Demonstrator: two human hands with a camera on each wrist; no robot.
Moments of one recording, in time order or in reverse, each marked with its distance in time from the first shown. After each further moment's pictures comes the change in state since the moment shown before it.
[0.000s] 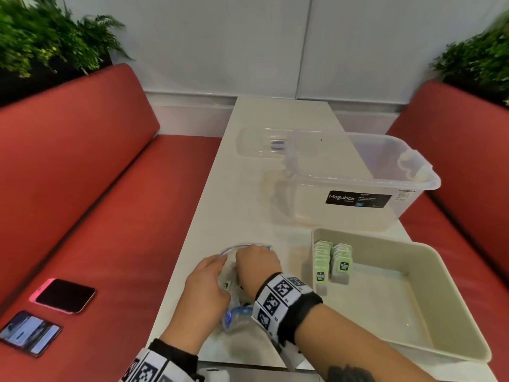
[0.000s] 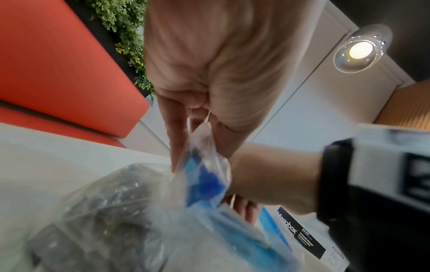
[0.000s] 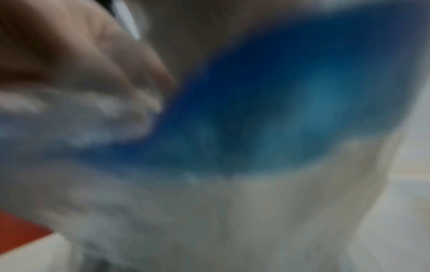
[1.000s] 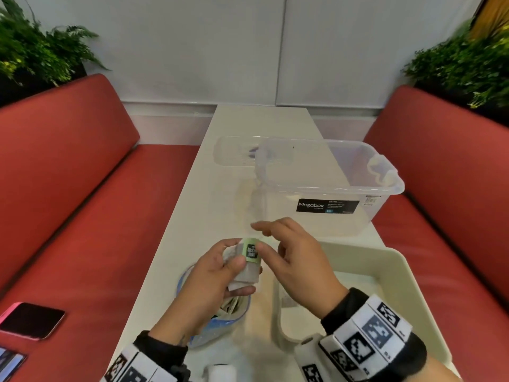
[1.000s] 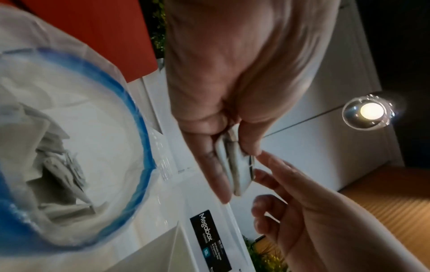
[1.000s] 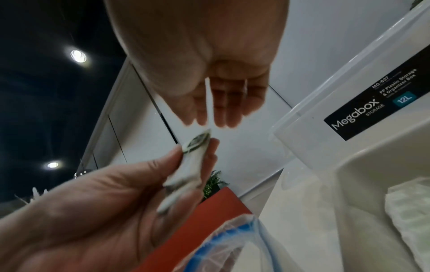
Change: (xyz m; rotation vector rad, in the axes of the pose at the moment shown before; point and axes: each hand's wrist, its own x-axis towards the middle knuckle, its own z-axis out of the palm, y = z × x) left_hand 0.010 0.090 0.006 -0.967 -0.252 -0.027; right_hand -0.074 0.097 -0.039 0.713 0.617 -0.076
